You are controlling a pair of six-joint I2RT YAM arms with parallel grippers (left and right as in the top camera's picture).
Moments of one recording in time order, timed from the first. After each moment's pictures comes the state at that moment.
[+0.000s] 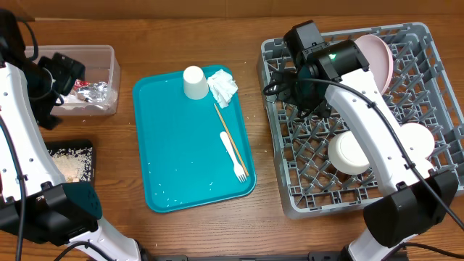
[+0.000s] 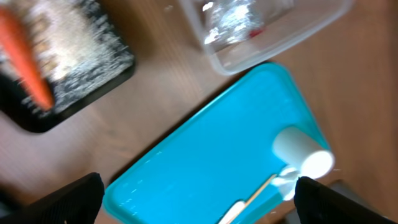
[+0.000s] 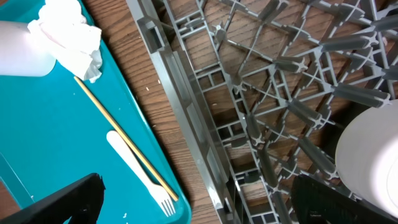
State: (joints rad) left arm 0.39 1.89 2.17 -1.65 0.11 -0.76; right arm 0.38 1.82 1.81 -1.33 0.00 0.65
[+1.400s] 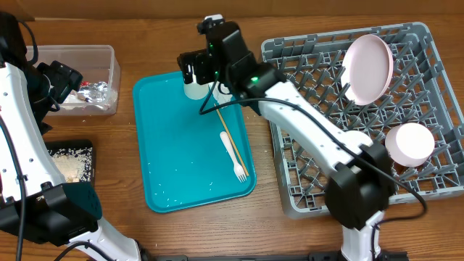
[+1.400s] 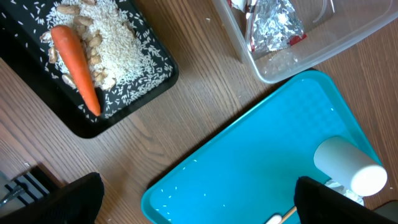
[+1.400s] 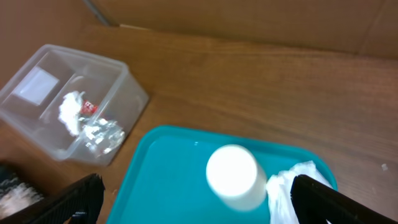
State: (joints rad) left arm 0.39 1.89 2.17 -1.69 -0.01 -0.70; right arm 0.64 2.06 1.81 -0.34 -0.04 0.34
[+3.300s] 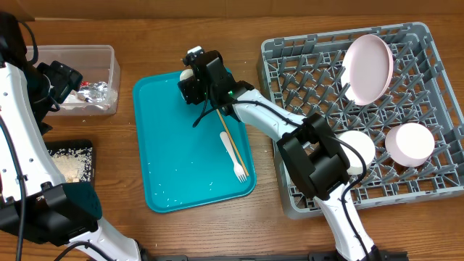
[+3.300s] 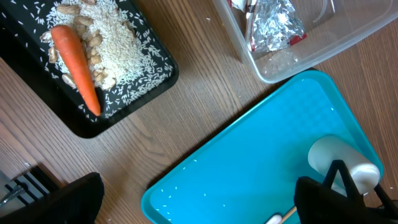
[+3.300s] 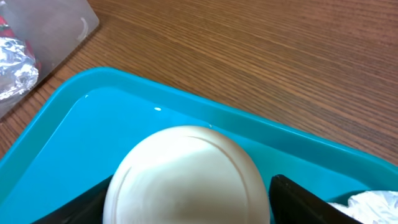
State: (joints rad) left arm 0.39 1.89 2.17 -1.69 -0.01 -0.70; right arm 0.66 2.38 1.81 -0.11 -0.09 0.15
